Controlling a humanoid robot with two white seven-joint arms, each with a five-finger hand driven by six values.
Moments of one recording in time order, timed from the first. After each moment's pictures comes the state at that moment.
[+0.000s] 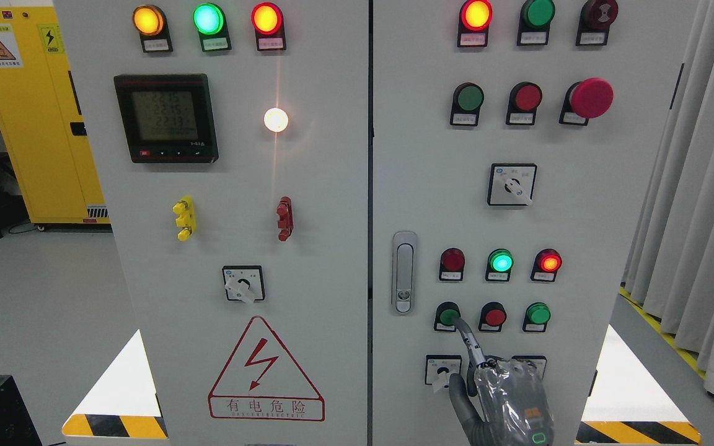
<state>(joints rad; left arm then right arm) 0.06 -0.10 -0.10 -0.13 0.08 -0.05 -0.06 -0.22 0.07 0.08 -1.66 1.23 -0.21 -0.21</state>
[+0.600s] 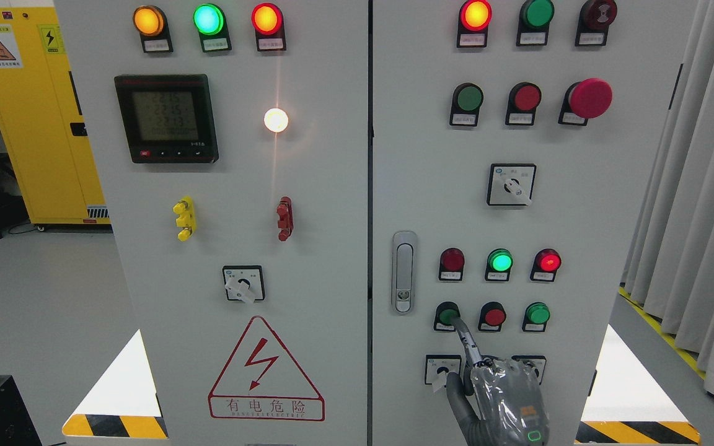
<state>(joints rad) 0.06 -0.10 -0.10 -0.13 0.08 -0.05 -0.06 -0.23 0.07 0.08 -1.63 1.23 -0.20 -0.22</state>
